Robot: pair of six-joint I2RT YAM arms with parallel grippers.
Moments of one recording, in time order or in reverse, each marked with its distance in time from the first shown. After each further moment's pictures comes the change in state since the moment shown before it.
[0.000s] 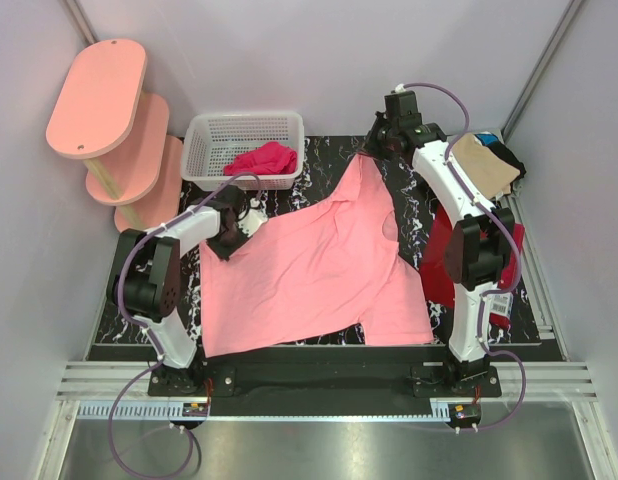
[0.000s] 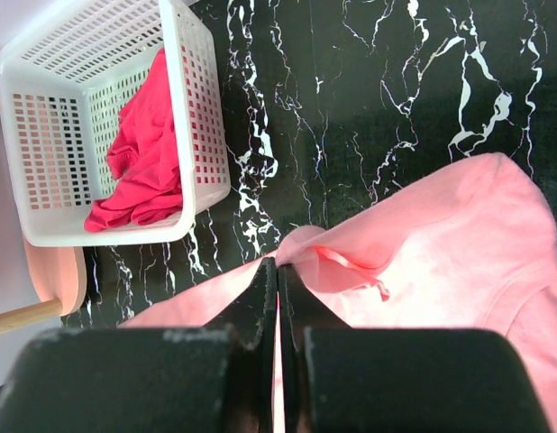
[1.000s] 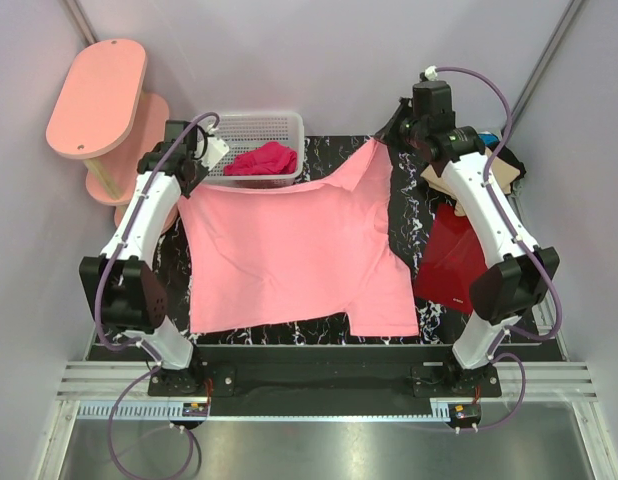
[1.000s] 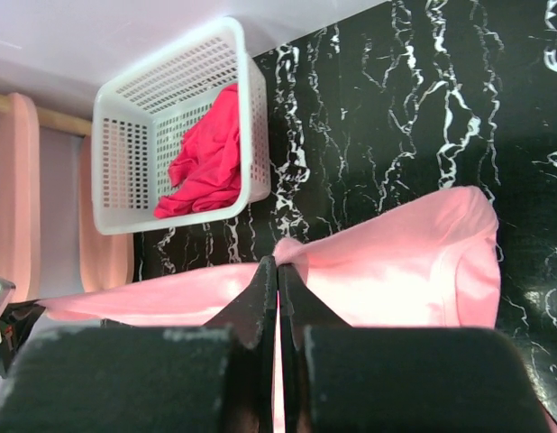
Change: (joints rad) left arm 0.164 -0.115 0.469 -0.129 -0.179 0.155; right arm 0.000 -0.315 -0.130 -0.011 0.056 -0.004
